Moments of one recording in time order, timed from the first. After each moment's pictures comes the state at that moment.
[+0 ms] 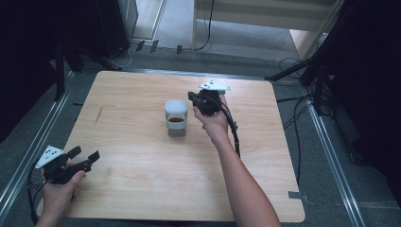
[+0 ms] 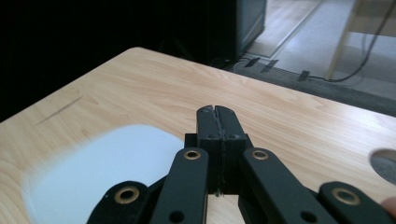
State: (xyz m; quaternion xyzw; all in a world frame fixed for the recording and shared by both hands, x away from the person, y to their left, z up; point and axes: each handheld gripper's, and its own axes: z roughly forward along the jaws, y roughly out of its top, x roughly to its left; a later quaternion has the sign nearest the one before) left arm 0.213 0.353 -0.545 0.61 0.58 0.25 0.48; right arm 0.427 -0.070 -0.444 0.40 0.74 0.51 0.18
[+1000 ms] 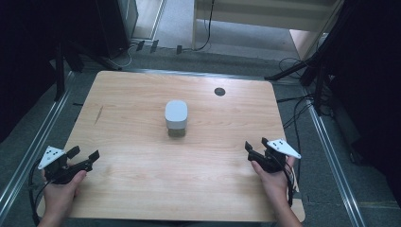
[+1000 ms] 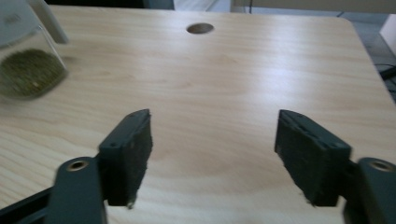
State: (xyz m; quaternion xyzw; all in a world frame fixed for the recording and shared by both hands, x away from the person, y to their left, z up) left arm 0.214 0.348 -0.546 0.61 0.58 0.27 0.46; right arm 0.291 -0.264 -0.516 0.50 0.68 0.45 0.28
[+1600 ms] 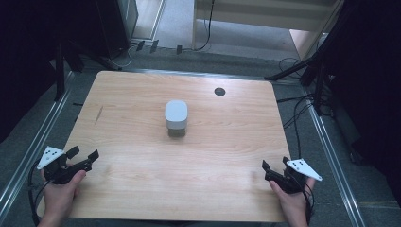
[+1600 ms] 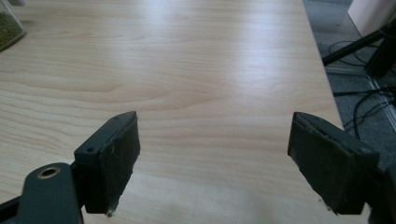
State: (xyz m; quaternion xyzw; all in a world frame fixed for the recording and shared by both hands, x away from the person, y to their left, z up) left arm 0.214 0.349 -0.546 0.61 0.59 0.27 0.46; right arm 0.244 -0.319 -0.536 0.54 0.67 0.42 0.29
